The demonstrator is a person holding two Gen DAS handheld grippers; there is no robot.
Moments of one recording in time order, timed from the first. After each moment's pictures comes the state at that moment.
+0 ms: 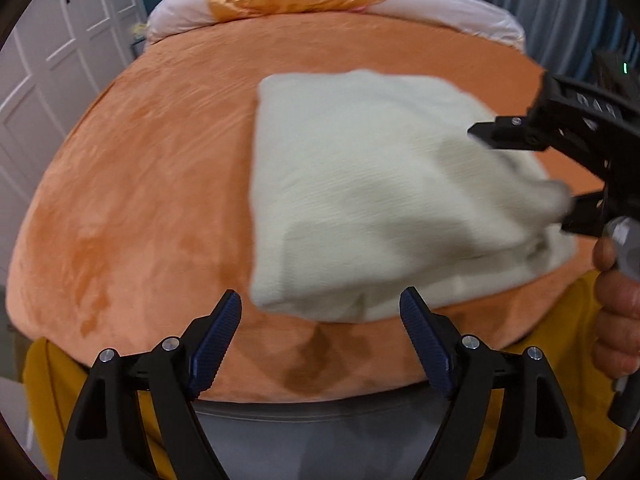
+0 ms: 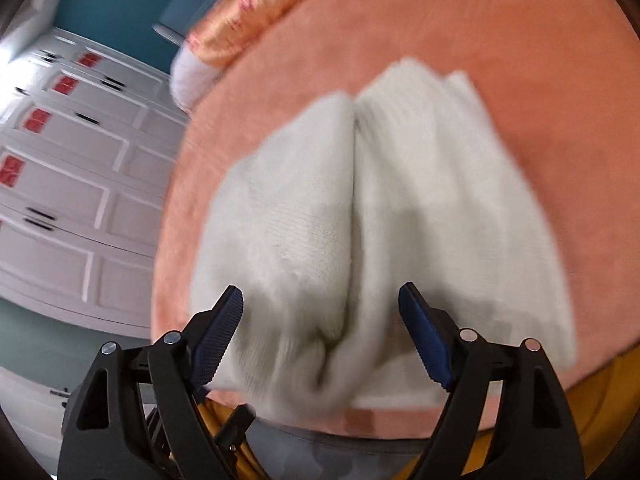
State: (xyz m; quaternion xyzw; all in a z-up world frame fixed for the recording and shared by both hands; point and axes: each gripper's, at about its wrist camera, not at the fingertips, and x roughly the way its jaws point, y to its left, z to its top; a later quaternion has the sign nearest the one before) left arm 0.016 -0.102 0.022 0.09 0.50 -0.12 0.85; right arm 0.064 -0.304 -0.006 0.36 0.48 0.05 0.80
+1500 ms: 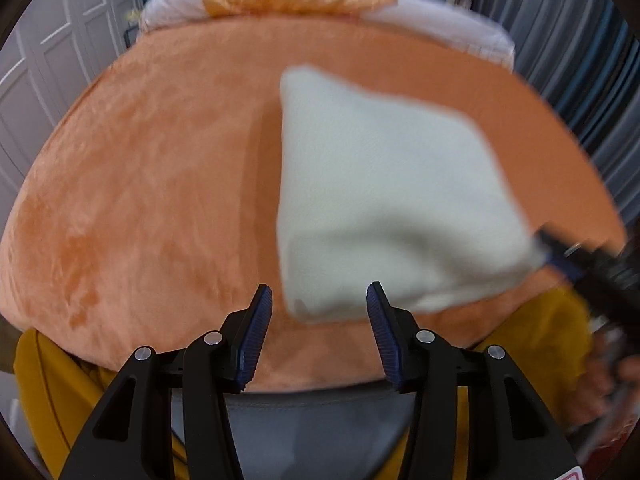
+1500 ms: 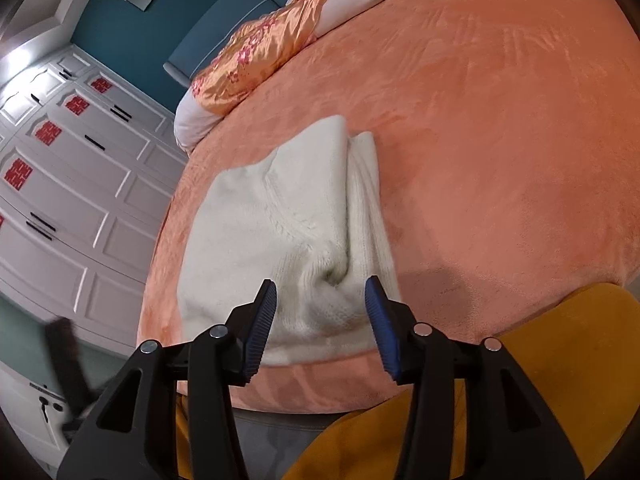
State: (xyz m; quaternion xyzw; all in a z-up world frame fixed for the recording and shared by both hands) left arm 0.007 -0.101 0.071 0.03 0.49 -0.16 0.86; right arm -0.043 -0.360 0.001 0.37 0.38 0.02 0.85
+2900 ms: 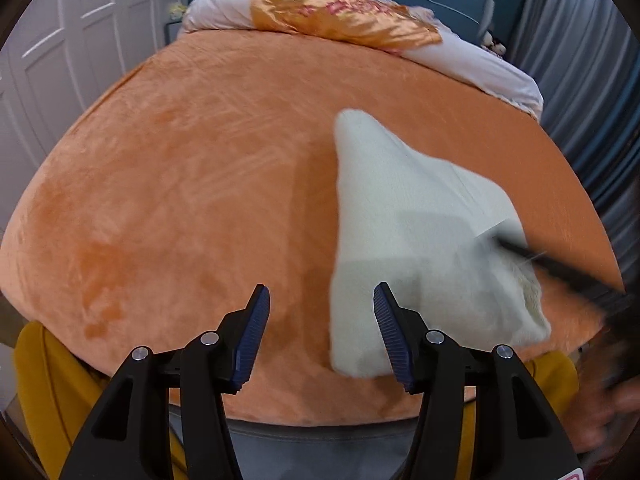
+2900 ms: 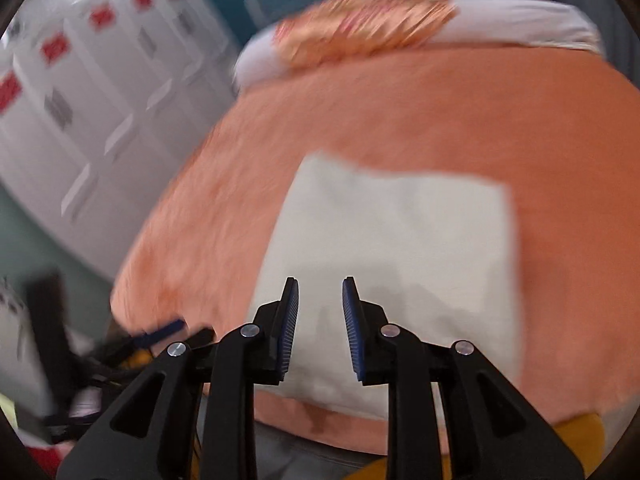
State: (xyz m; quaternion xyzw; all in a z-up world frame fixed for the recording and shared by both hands) left arm 0.042 -0.067 0.074 -0.03 0.48 -0.11 0.87; right arm 0.059 -0.240 0.047 0.15 0.47 0.12 0.86
